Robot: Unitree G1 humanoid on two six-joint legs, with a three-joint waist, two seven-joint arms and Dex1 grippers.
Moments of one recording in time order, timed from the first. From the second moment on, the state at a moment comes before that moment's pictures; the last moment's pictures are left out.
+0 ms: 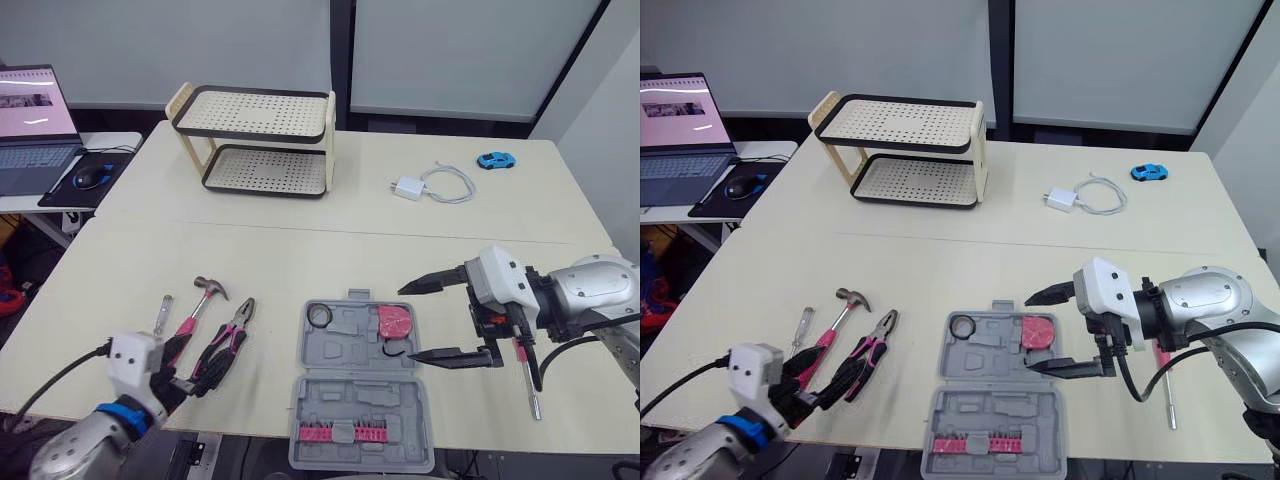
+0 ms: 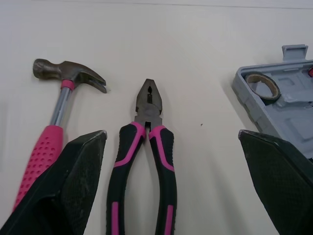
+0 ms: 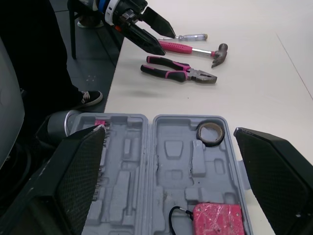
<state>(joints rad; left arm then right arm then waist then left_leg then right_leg) 0.47 0.44 0.37 -0.52 -0.46 0.49 -0.58 -0.29 -0.95 0.03 -0.62 0.64 0.63 1.16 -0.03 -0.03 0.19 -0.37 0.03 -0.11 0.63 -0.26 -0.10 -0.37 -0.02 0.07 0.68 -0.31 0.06</state>
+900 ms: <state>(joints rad) 0.24 0.49 0.14 -0.24 -0.25 0.50 -0.50 -0.20 -0.98 0.02 -0.65 0.61 0.62 1.13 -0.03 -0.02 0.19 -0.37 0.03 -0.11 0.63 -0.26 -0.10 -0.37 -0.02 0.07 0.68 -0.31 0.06</state>
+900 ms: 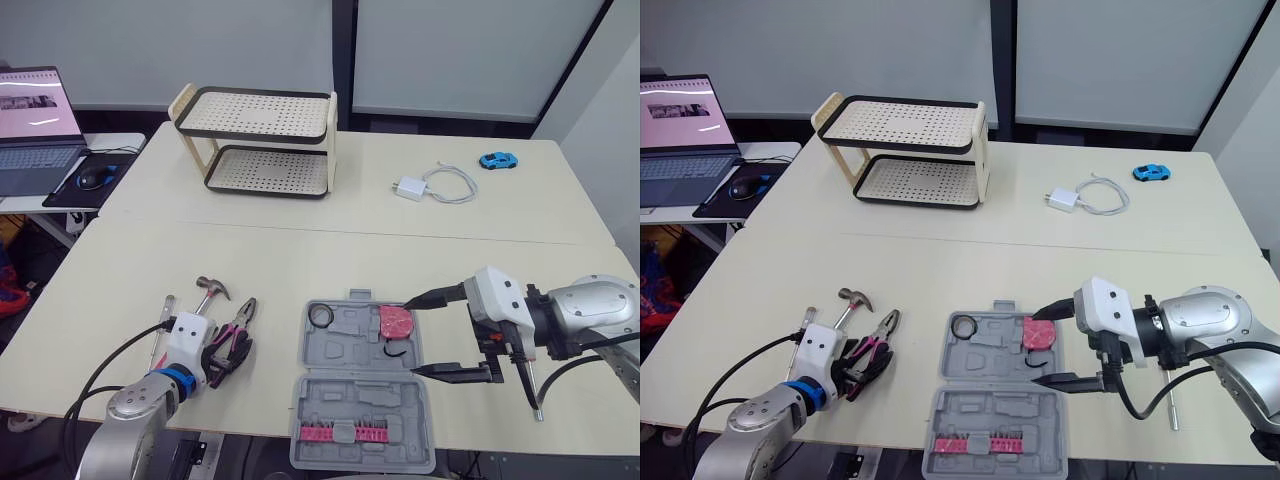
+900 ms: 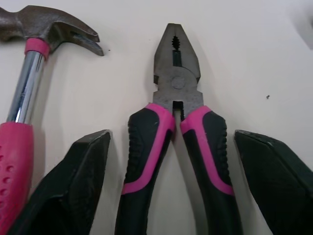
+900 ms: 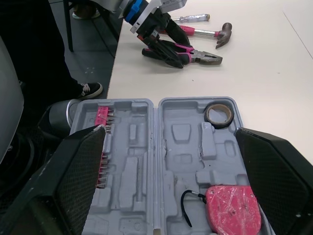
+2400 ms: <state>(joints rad) -0.43 0.72 -0.39 -0.30 -0.17 0.44 -1.15 -0.19 -0.89 0.25 -0.87 0.40 0.85 0.71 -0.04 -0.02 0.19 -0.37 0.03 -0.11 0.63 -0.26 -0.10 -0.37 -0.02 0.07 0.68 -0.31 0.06</state>
